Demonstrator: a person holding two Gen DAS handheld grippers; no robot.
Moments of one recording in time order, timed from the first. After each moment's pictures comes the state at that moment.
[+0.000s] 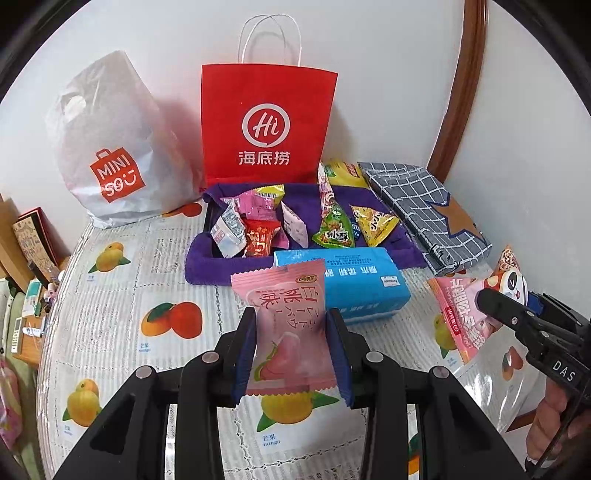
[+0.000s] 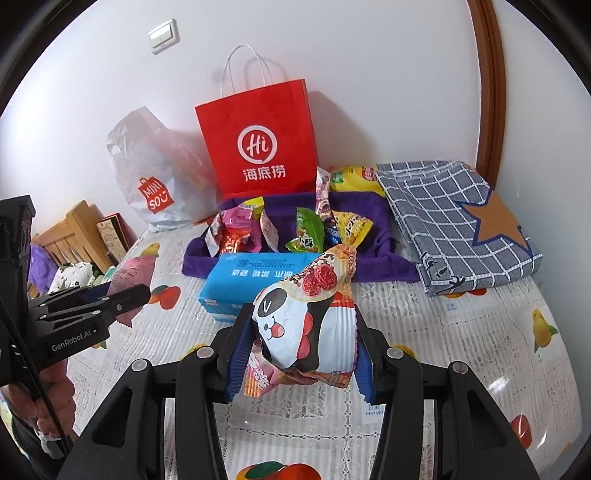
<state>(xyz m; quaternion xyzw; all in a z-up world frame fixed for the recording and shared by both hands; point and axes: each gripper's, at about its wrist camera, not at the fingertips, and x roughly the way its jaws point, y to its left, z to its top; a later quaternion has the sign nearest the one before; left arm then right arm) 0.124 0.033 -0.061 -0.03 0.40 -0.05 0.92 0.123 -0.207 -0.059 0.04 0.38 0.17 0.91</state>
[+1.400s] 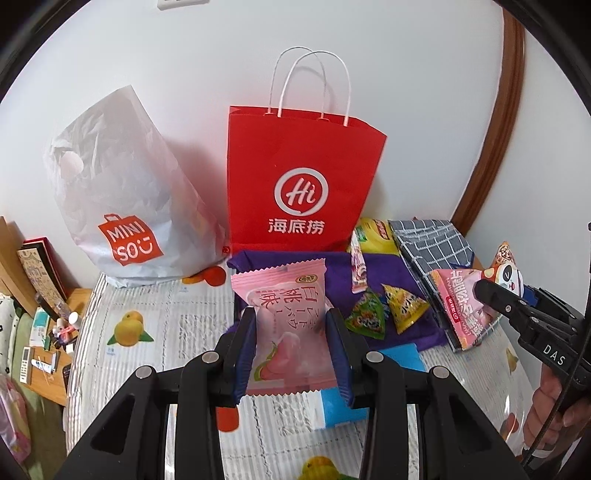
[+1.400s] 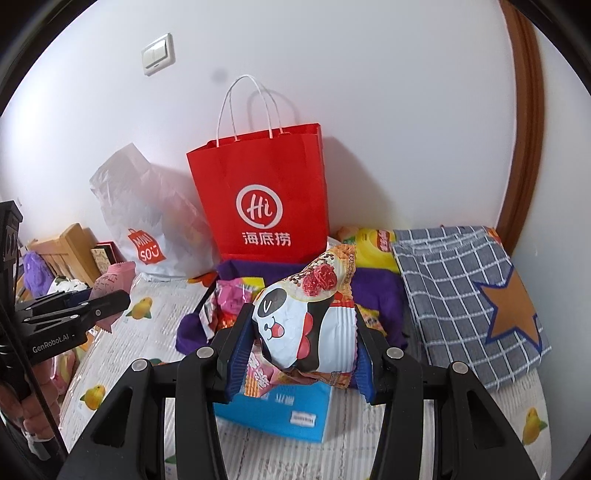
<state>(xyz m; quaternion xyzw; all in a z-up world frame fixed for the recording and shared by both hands) 0.217 0.075 -0.004 -0.05 0.37 -0.03 0.93 0.240 -0.167 -0.004 0.01 0.35 0.18 0.92</state>
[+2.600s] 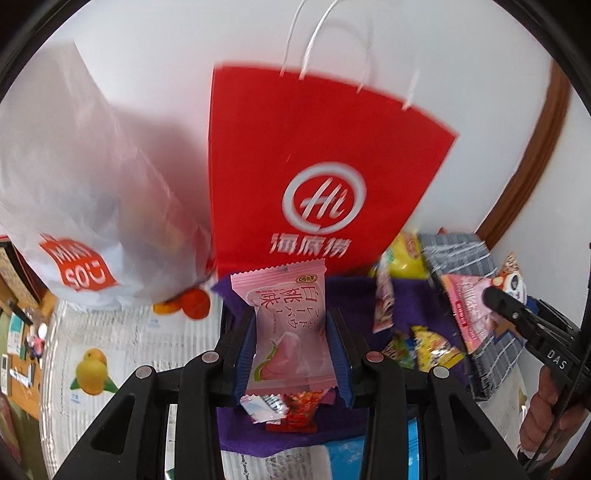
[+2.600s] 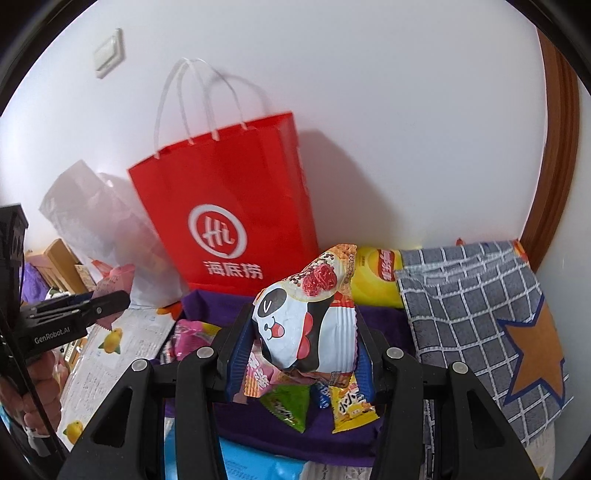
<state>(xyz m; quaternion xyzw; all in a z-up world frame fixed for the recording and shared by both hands) 0.345 0.091 -0.052 -0.09 0.42 -0.03 0.90 0.366 -0.171 -0.044 0.03 0.38 0.18 0.91</state>
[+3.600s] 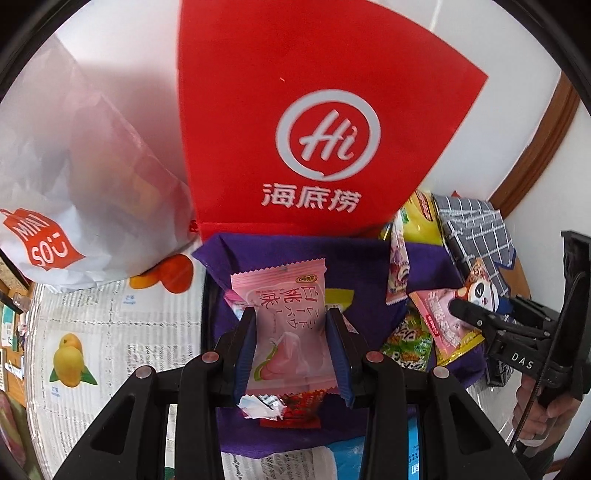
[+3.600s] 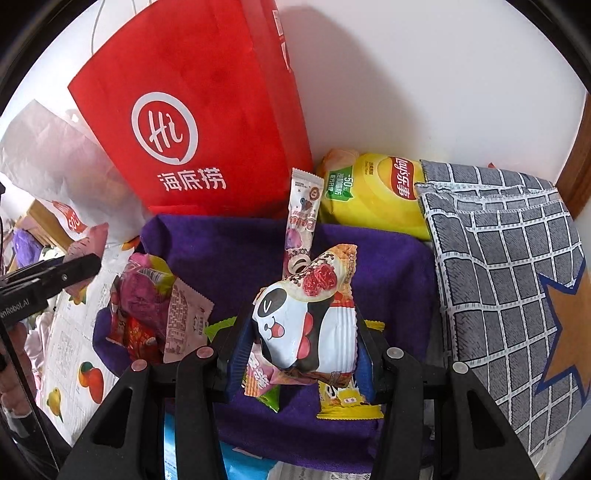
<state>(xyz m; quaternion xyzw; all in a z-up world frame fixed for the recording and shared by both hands) 0.367 0.075 -0.093 -0.07 0.48 -0.04 0.88 0.408 -0.158 -0.126 0.00 0.49 0.19 0.85</state>
